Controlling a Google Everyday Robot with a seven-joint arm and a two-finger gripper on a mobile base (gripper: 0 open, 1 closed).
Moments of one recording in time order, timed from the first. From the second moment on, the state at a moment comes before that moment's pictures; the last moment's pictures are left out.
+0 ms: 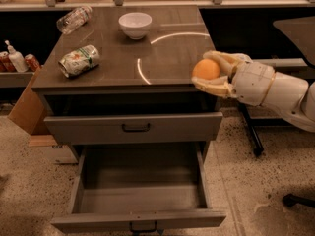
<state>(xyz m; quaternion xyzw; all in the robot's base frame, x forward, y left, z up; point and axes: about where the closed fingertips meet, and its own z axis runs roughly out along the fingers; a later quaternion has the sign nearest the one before) 0.576 -0.137 0.911 -0.46 0.53 0.19 0.68</state>
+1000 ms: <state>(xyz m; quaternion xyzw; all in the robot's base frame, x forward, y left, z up) 0.671 -0.094 0.941 -0.42 0.59 0.20 0.66</state>
